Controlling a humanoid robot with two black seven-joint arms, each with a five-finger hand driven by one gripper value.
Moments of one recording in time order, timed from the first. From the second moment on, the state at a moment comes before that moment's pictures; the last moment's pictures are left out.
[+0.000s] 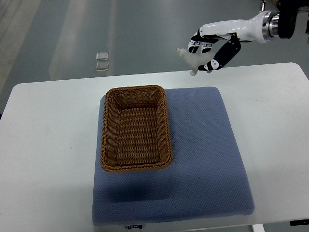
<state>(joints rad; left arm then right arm) -0.02 0.00 -0.22 -0.27 0.01 -0.02 0.09 1.35 -0.69 0.32 1.32 -1.02 0.51 -0.08</state>
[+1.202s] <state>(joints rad) -0.02 0.00 -0.22 -0.27 0.01 -0.02 0.09 1.14 0.00 0.12 0.79 -1.11 0.21 -0.07</state>
